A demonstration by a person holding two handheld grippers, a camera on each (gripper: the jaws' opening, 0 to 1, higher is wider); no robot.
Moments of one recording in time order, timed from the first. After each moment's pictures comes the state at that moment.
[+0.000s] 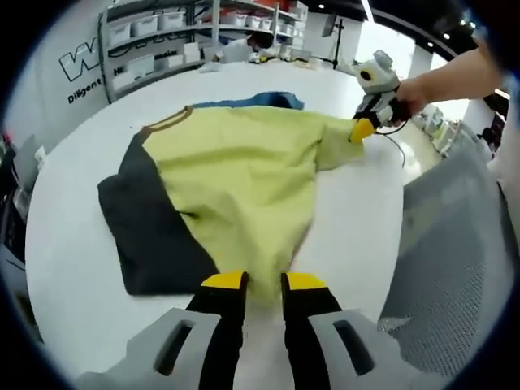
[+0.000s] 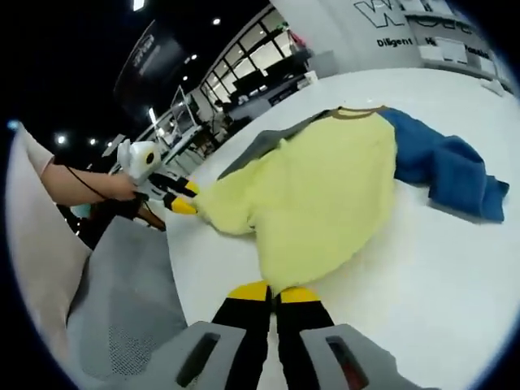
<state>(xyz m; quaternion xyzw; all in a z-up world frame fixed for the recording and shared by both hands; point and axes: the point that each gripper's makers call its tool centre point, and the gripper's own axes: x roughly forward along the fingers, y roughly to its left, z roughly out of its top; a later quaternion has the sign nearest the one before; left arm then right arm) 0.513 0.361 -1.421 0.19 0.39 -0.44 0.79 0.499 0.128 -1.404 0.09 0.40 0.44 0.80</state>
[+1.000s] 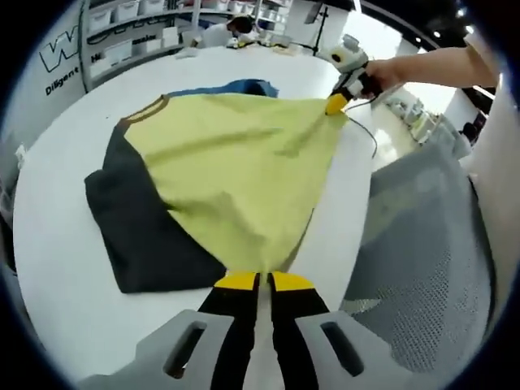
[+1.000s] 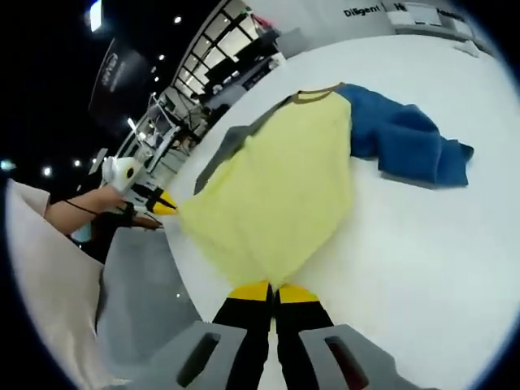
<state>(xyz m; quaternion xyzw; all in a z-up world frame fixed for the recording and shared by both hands) 0.480 0.365 -1.411 0.17 0.43 -0.48 0.74 0.490 0.070 -1.420 0.09 0.51 0.37 0.77</state>
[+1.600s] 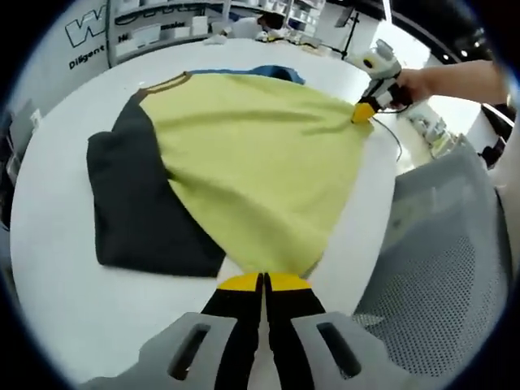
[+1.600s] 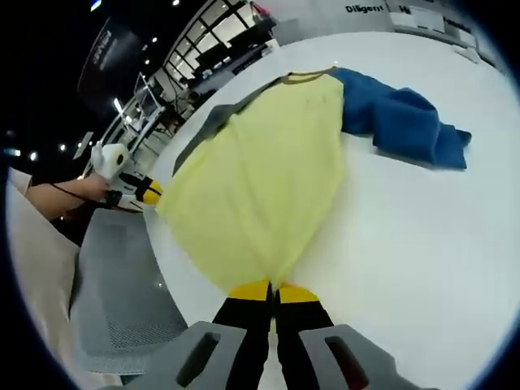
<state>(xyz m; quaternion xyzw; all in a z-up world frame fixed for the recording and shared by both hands) 0.477 0.370 -1.441 0.12 0.48 -0.41 0.77 0.480 0.063 -1.438 0.07 0.51 0.35 0.78</state>
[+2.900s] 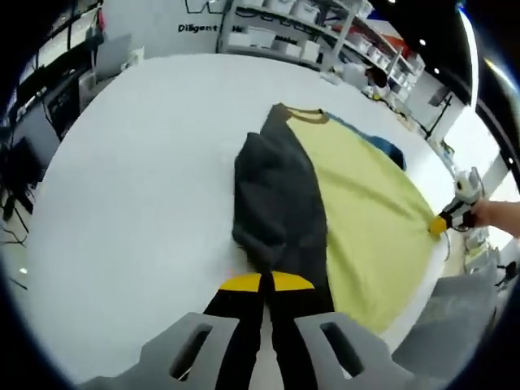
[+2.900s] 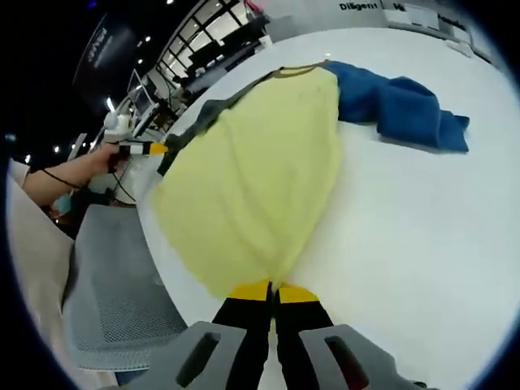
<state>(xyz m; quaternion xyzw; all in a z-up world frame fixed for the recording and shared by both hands) 0.587 0.460 -1.411 -0.05 0.44 -0.21 0.87 0.469 0.061 -1.447 0.06 0.53 0.34 0.78</state>
